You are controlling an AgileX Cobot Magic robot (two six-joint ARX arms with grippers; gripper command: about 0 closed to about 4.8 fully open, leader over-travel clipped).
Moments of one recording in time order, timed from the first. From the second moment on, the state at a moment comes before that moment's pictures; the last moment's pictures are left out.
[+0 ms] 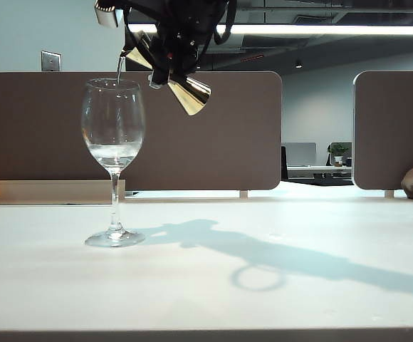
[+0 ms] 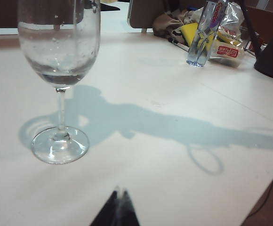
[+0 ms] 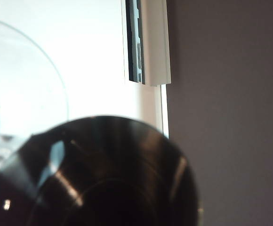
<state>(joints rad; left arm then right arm) -0.05 0.00 0.01 -0.14 0.71 -0.04 0.78 1.81 1.58 -0.21 0.14 -1.14</state>
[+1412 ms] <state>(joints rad) -0.05 0.00 0.01 -0.14 0.71 -0.04 0.78 1.83 1.60 0.01 0.22 -1.63</state>
